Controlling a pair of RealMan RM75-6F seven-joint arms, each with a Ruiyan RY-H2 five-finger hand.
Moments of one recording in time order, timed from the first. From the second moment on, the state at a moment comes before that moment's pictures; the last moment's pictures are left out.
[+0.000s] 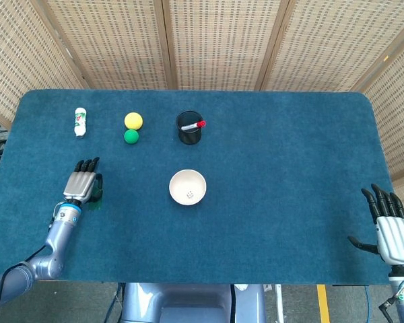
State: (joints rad) left arm -0.63 -1.65 -0.14 -0.99 1.02 0.84 0.26; right arm 0.10 -1.13 0.09 -1.56 -1.44 1.43 0.01
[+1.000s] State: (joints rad) left arm -0.61 -1.59 -0.14 -1.11 1.04 0.85 0.28; right arm 0.10 -1.13 0.09 -1.56 -1.44 1.42 0.03
